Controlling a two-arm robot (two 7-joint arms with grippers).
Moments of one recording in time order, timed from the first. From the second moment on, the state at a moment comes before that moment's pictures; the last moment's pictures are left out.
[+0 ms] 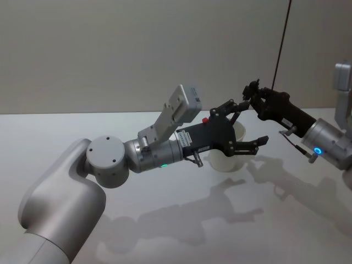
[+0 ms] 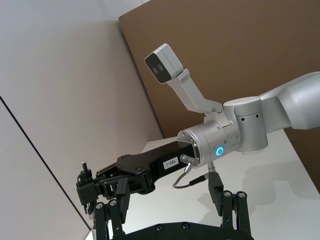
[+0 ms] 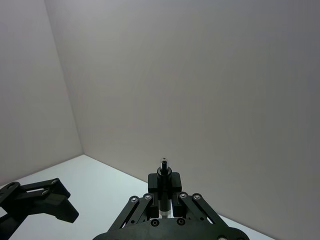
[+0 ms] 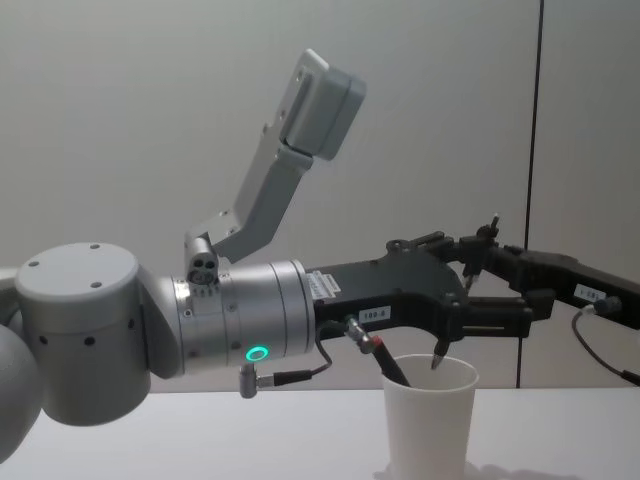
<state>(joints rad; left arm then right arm) -0.62 0.14 0.48 -0.99 -0.21 -0.32 -0.88 0.65 0.17 -0.20 -0.70 0.50 -0.27 0.90</state>
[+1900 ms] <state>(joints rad) -0.62 0.14 0.48 -0.99 -0.21 -0.32 -0.88 0.71 0.16 -0.22 -0.58 0.49 -0.32 0.93</state>
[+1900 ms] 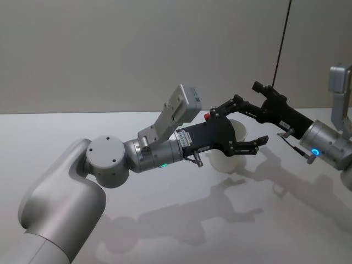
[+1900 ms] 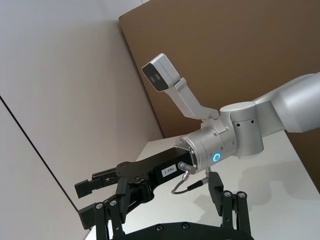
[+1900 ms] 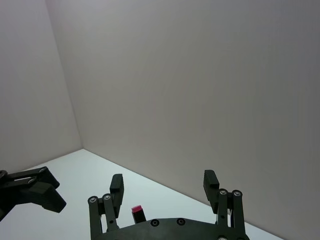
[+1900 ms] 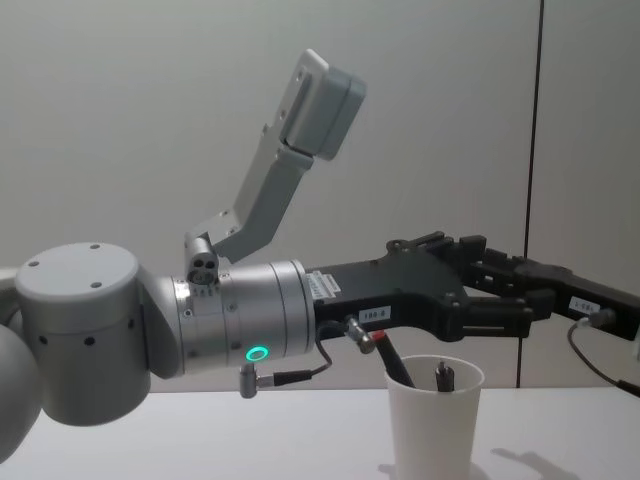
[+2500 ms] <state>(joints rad) -0.62 0.14 0.48 -0.99 -0.21 -0.32 -0.88 0.72 0.16 -0.22 -0.57 0.49 -0.32 0.93</state>
